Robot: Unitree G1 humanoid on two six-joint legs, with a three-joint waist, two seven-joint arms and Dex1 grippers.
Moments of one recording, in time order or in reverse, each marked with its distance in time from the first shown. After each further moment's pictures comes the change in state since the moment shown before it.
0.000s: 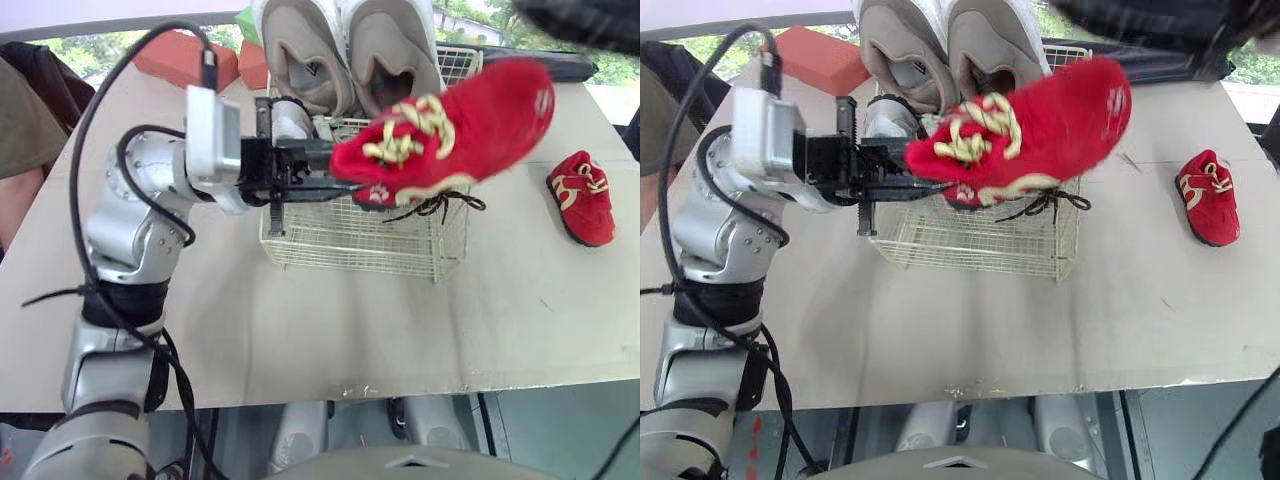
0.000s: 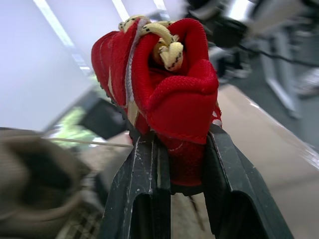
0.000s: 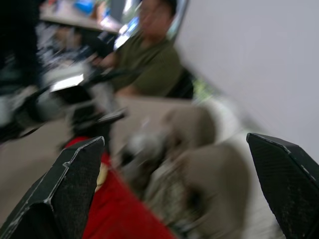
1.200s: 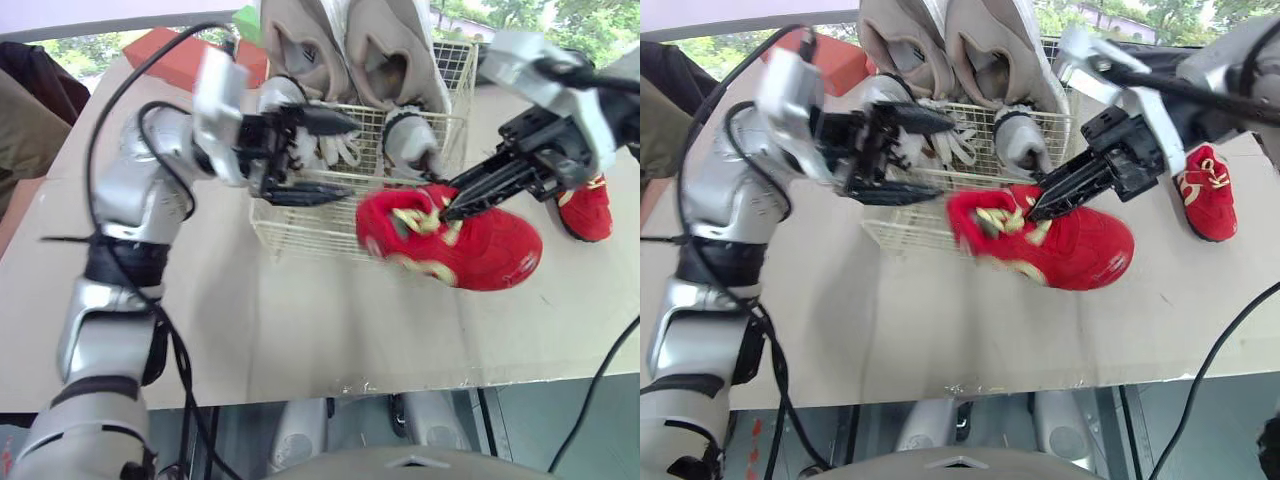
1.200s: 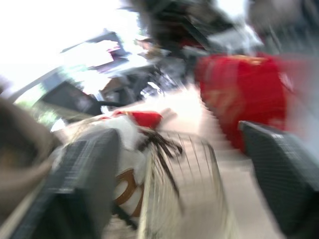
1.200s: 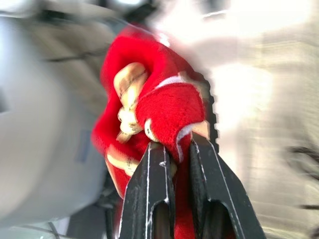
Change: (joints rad) left arm 0.002 0.067 0.063 0.110 -0.233 0.346 0.168; right arm -0.019 0.083 0.279 0.040 -0.137 0.273 0.548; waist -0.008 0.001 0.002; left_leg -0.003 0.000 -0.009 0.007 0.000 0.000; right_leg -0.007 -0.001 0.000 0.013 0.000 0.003
